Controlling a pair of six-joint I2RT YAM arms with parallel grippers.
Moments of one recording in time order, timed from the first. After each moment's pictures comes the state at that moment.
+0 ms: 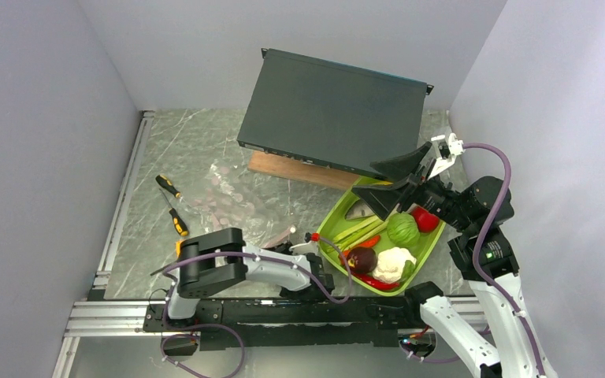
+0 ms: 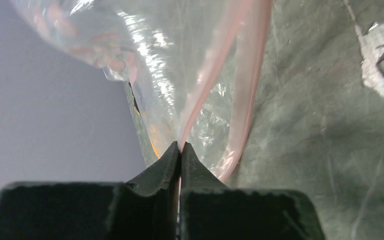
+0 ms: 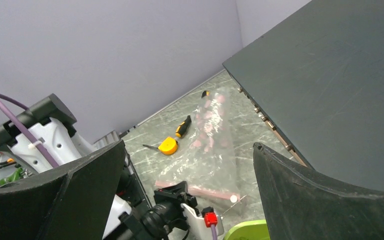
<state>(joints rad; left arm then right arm) -1.43 1.98 1.17 -1.31 -1.02 -0.90 0.31 0.67 1.04 -0.21 -0.66 0.42</state>
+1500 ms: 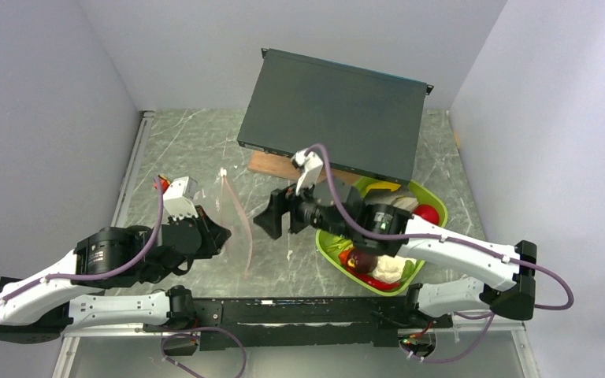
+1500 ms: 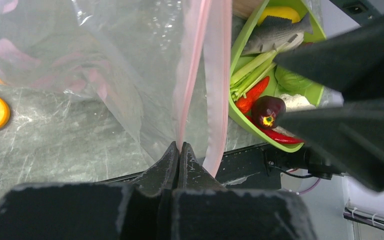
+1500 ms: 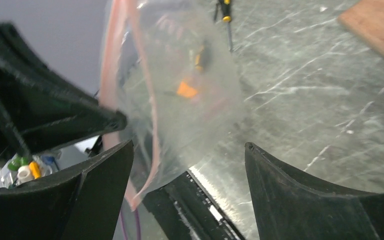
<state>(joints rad) -1.33 0.73 1.20 -1.19 -0.68 -1.14 1.14 1.22 1.22 -0.31 0.15 0.56</state>
